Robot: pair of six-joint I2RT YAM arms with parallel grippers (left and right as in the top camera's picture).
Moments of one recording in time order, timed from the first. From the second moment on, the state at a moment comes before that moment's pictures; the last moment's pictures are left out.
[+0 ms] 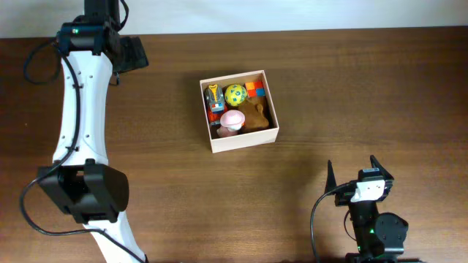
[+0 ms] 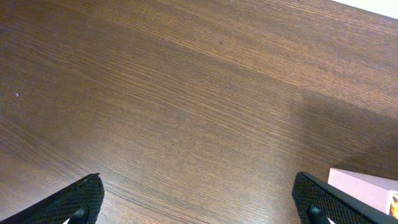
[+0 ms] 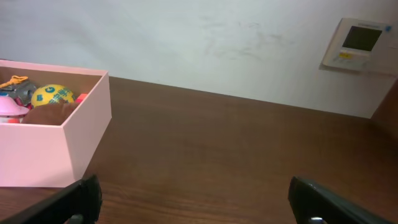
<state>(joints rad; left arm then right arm) 0.01 2.07 2.22 -1.24 -0.23 -0.29 -0.06 0.02 0.01 -0.06 -0.09 -0.15</state>
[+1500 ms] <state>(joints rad) 0.01 1.53 2.22 -1.29 -0.32 -0.27 -0.06 0.02 0.01 -0.06 -0.09 -0.15</state>
